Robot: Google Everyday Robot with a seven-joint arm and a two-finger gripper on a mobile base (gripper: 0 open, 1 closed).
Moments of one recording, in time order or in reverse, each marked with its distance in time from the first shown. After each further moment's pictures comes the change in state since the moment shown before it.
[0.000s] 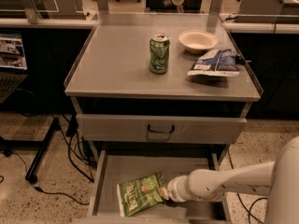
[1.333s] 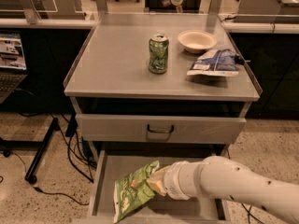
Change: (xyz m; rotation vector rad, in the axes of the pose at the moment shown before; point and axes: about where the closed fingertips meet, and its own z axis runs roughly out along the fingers) arm -0.094 0.125 -0.183 -0.048 -0.117 -0.259
